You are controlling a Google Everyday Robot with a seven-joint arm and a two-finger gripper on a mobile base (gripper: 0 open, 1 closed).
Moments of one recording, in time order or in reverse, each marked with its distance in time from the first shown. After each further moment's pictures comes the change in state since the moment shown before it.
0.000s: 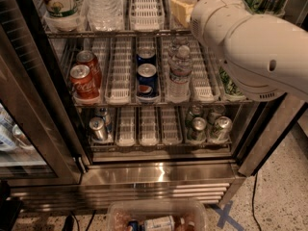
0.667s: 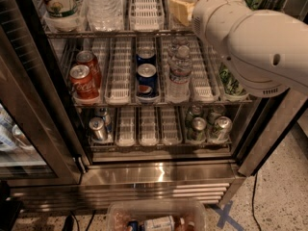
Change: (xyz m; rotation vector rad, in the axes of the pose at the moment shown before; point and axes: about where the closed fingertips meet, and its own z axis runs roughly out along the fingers) arm -0.001 0.005 0.005 -0.032 0.008 0.009
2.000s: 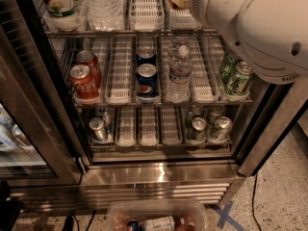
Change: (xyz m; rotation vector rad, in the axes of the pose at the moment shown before) arm -0.061 0.016 -0.022 -0.073 -0.079 -0.008
